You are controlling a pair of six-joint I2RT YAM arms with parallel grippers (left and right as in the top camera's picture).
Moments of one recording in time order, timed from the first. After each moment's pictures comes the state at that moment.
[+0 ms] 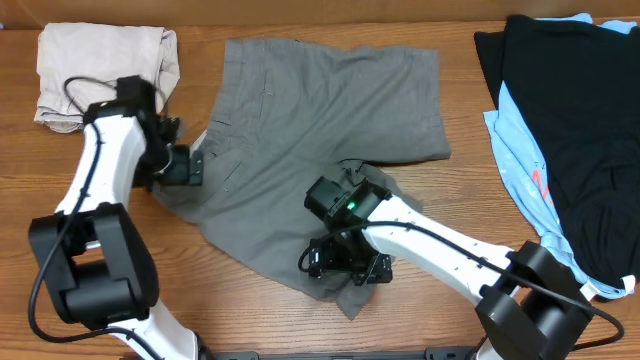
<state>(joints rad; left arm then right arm) 0.19 1.88 1.41 -1.05 -0.01 0.12 0.85 1.75 1.17 -1.06 -0.28 0.86</state>
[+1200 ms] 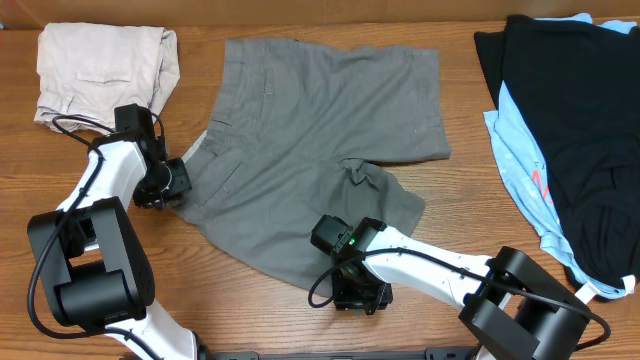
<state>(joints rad) 0.22 1.88 1.20 -0.79 -0.01 -0.15 0.92 1.74 0.93 -0.89 -0.29 0.86</state>
